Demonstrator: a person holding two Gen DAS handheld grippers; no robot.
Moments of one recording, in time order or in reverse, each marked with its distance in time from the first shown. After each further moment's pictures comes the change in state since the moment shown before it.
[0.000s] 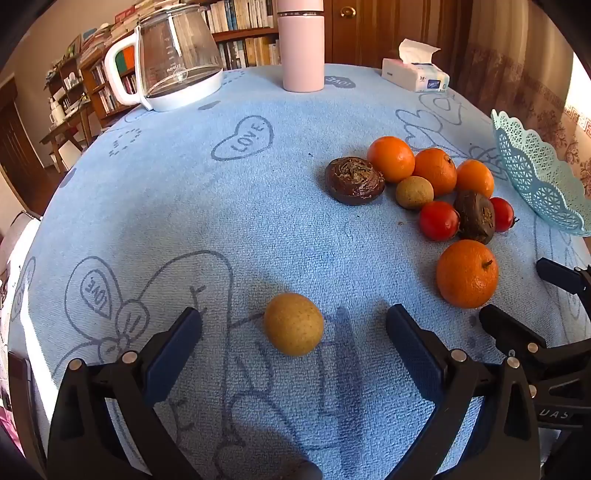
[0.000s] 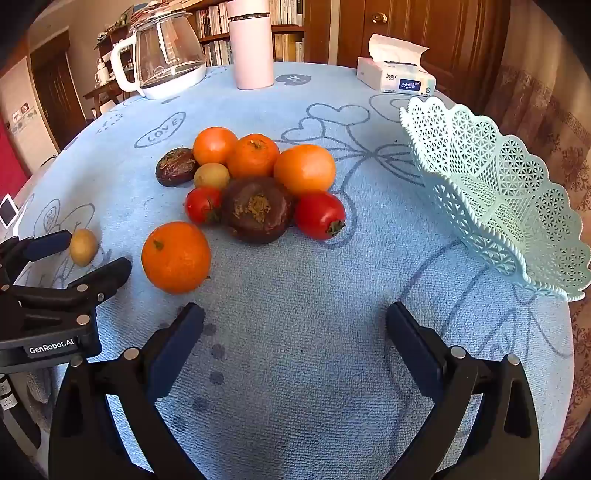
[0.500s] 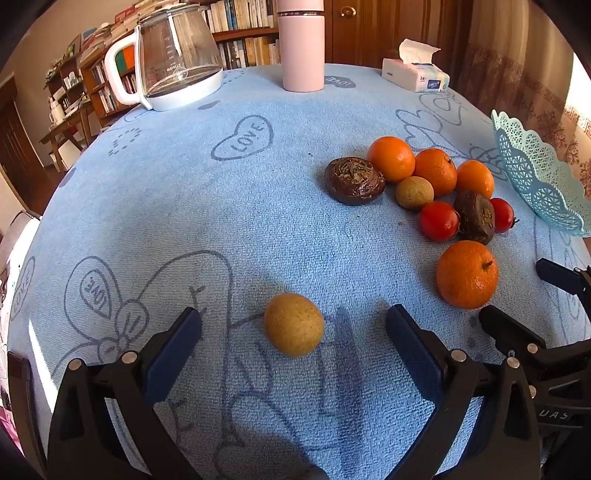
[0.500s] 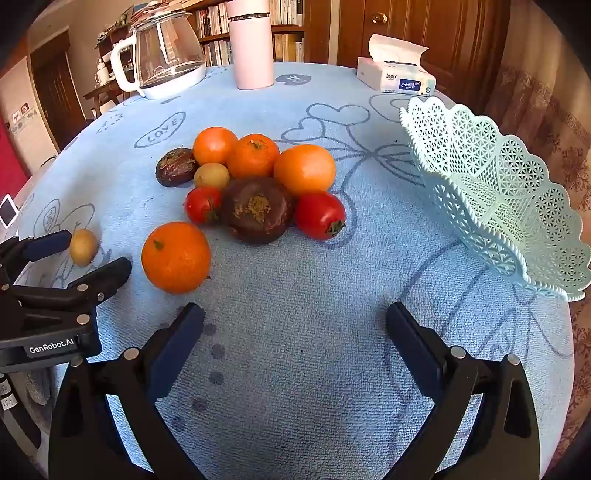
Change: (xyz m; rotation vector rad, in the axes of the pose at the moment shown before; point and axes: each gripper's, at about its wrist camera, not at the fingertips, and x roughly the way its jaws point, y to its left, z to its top) left arm 0.000 0.000 0.000 0.002 0.000 0.003; right arm 0.000 0.001 0.001 -0.009 0.000 -0.013
